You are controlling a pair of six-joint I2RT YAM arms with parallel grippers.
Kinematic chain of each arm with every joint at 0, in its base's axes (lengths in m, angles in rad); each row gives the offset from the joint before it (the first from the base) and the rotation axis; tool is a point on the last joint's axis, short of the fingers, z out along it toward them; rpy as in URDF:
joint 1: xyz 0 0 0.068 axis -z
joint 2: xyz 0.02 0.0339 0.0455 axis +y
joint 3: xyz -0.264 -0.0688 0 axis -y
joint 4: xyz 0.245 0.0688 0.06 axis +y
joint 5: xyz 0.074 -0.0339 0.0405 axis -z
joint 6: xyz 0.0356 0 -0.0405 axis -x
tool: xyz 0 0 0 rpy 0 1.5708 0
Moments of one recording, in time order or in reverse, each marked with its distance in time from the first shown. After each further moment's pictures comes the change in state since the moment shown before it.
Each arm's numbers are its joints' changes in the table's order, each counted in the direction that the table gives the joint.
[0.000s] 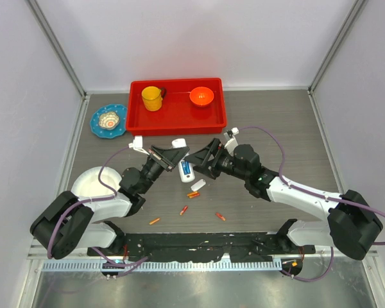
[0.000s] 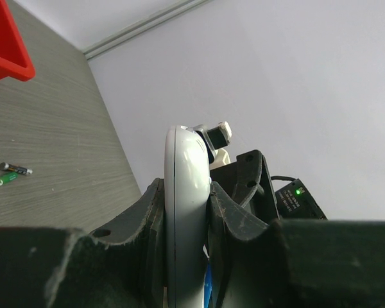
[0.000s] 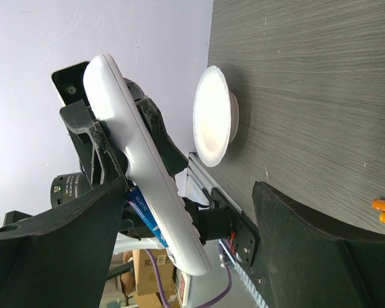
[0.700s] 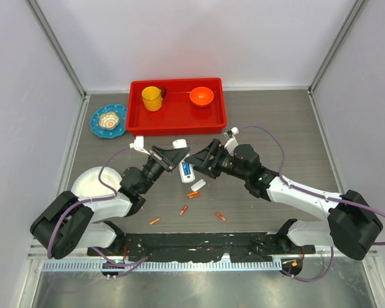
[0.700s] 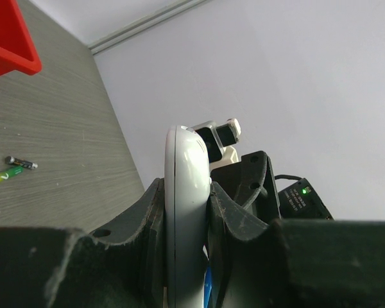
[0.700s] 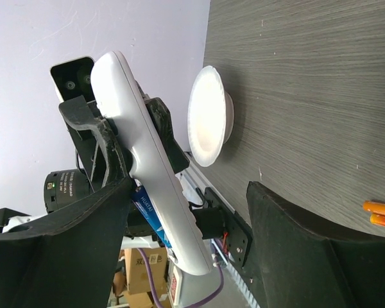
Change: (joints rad) left arm 0.000 0.000 0.002 0.025 0.000 0.002; right arm 0.002 0.002 0.000 0.006 -0.003 0.031
